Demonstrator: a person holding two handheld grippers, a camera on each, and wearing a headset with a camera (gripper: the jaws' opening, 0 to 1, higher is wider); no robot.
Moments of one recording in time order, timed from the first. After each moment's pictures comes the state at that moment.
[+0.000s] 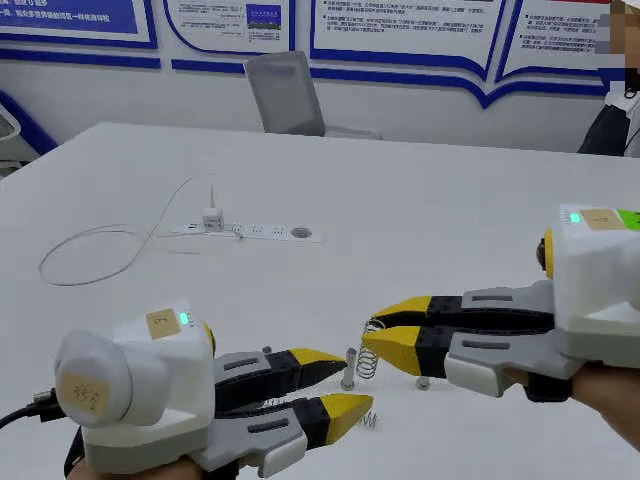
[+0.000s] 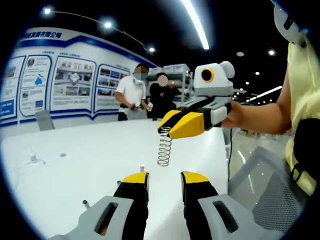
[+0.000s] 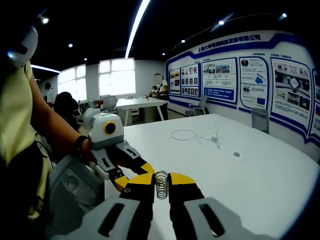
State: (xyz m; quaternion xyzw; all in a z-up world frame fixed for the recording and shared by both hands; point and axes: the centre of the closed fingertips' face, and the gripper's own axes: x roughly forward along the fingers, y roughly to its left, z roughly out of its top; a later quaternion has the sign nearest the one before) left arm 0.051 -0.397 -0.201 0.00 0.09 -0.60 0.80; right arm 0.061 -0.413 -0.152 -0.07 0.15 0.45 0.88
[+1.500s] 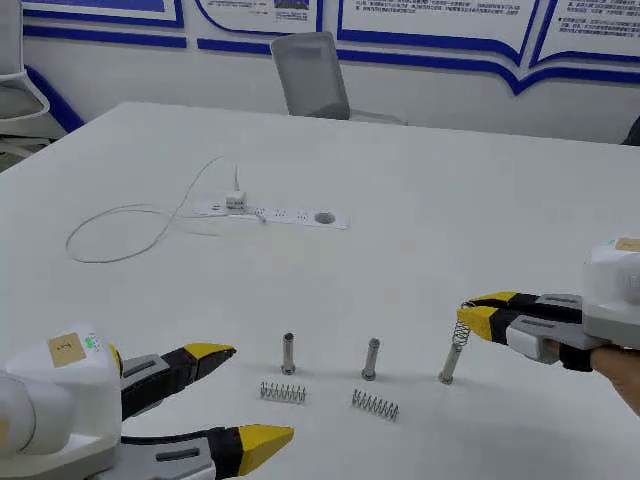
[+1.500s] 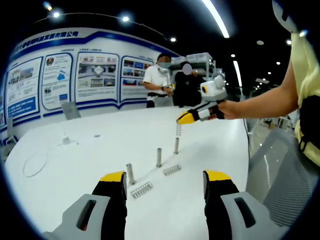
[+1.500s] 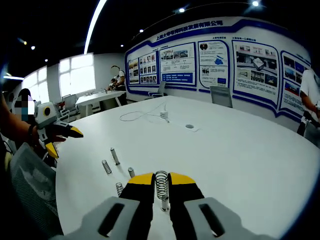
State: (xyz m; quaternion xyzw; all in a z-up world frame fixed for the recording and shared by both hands) left arm 0.077 -0.312 -0.241 0.04 0.13 -0.50 0.86; right arm 0.148 -0.519 -0.237 -0.05 0.21 0.29 0.93
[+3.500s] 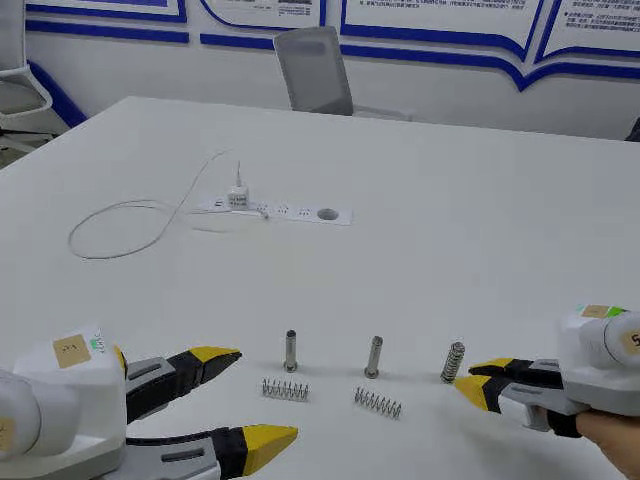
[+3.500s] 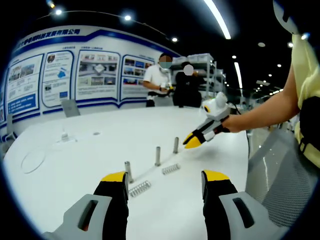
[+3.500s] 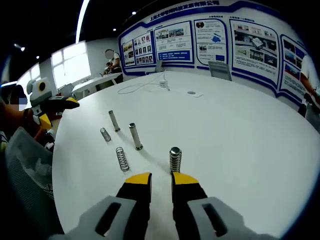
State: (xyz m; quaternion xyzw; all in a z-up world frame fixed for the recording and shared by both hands) left arm 0.076 -0.314 -0.246 0.03 0.13 -0.50 0.85; right arm 0.111 -0.518 -0.315 -0.05 0.30 0.28 0.91
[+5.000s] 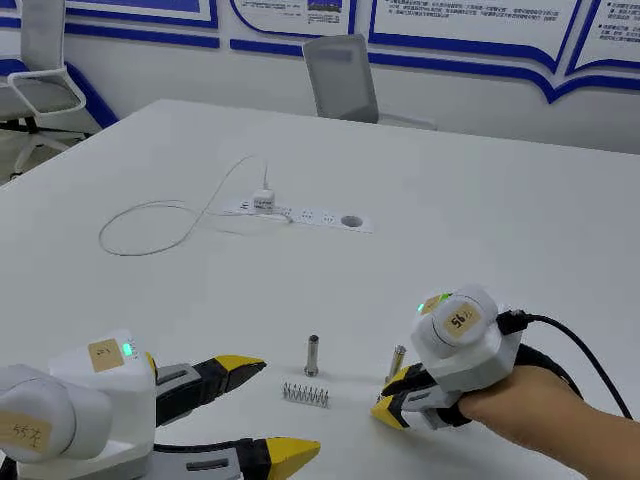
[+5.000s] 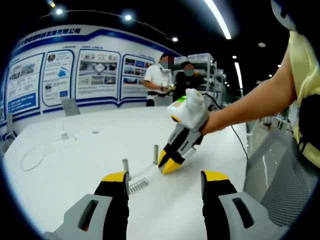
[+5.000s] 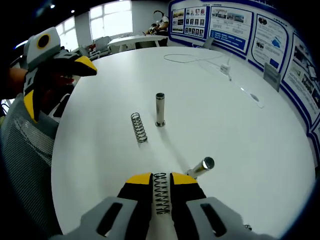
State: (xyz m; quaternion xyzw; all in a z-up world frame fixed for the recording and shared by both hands) left arm 0.070 -0.312 -0.249 0.03 0.14 -0.50 0.85; right arm 0.130 -0.404 -0.351 -0.22 0.38 0.42 0.79
